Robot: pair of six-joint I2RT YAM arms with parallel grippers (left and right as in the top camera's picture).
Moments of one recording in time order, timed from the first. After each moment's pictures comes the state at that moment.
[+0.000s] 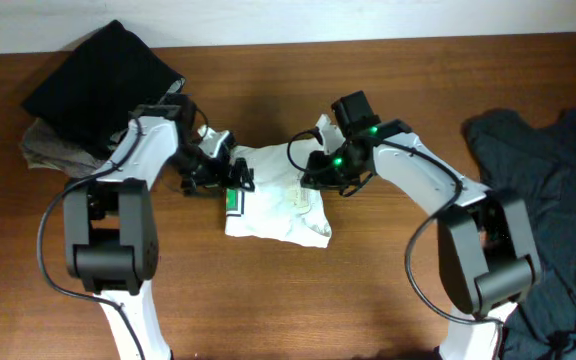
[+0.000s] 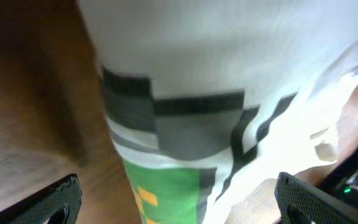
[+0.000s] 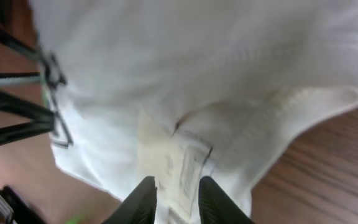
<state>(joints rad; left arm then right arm) -0.08 2.15 1.57 -1.09 0.55 0.12 0.35 1.98 1.39 -0.68 -0.52 0.28</state>
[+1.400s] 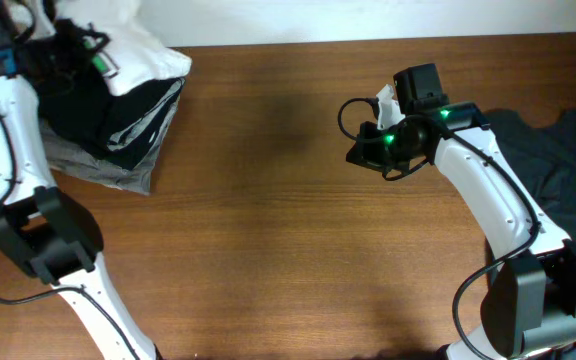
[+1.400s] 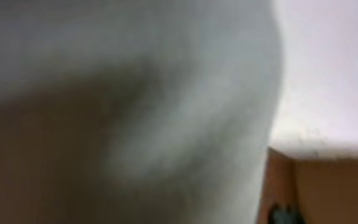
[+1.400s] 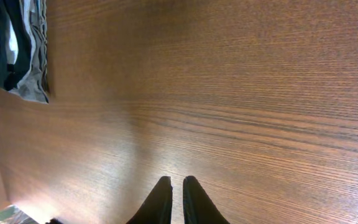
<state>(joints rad) 0.36 2.35 2.40 -0.85 0.76 -0.40 0.18 1.74 1.44 -0.89 -0.48 0.38</state>
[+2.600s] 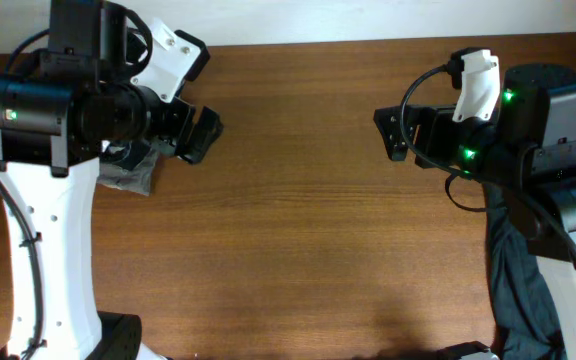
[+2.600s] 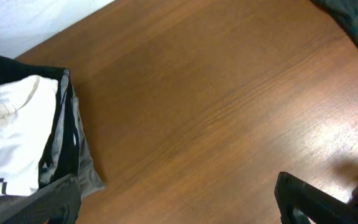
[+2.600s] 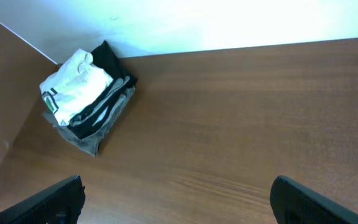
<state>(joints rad) -0.17 1.73 2.38 -1.63 0.25 0.33 0.18 1.25 1.63 -0.98 -0.29 0.27</state>
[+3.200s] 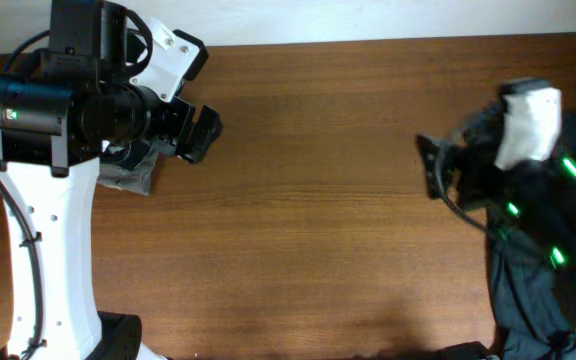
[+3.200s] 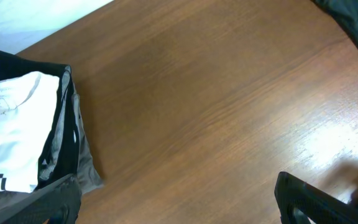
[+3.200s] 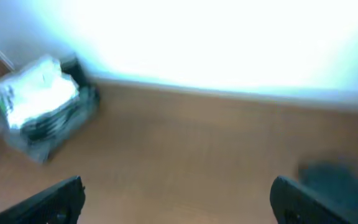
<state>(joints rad) -0.17 1.73 2.38 -1.63 0.25 0.32 0.17 1.00 1.59 -0.97 -0.11 0.03</state>
